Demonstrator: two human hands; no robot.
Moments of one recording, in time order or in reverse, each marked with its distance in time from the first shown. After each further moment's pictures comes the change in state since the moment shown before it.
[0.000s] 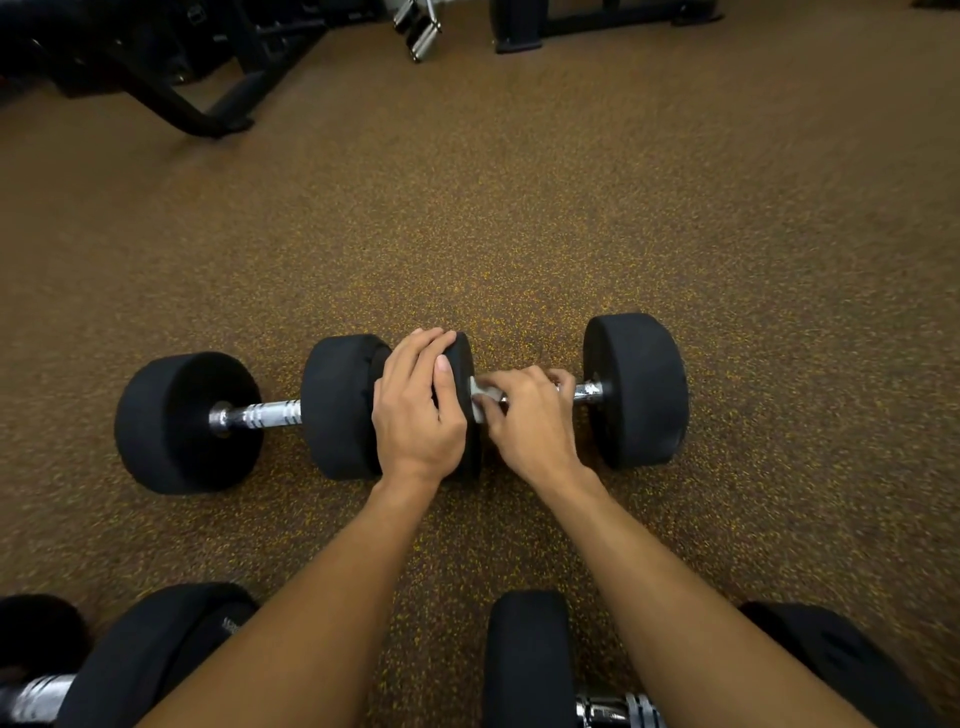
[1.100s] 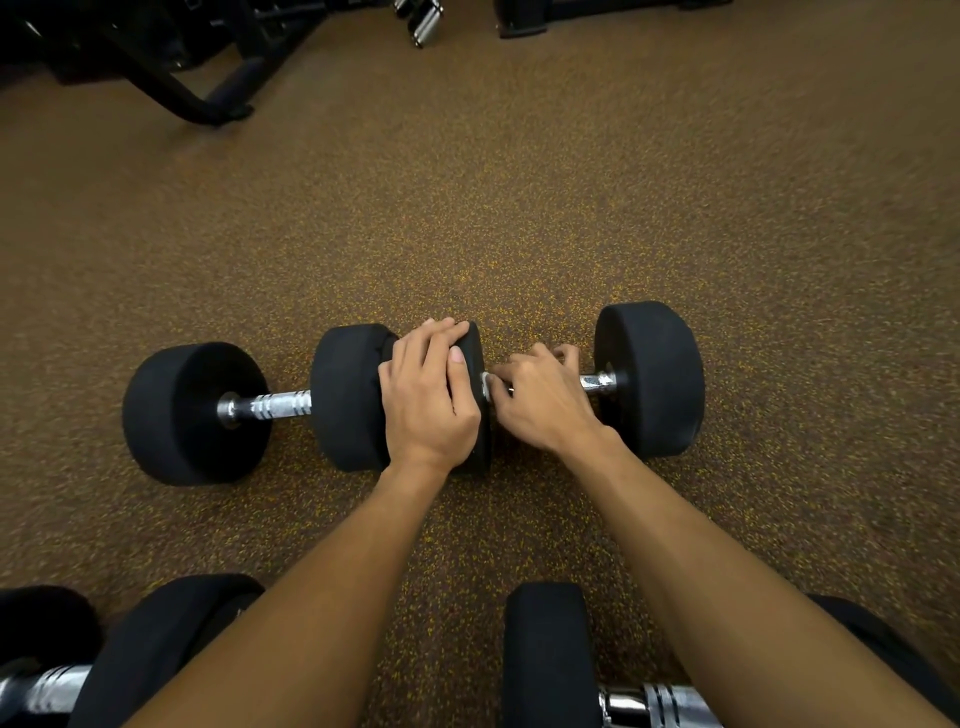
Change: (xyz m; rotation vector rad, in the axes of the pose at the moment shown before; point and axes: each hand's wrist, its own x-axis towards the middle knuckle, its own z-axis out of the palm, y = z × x) left_hand 0.003 0.005 -0.008 0.108 -0.076 0.002; right_hand 0.022 0.007 -0.003 -0.202 -0.186 -0.129
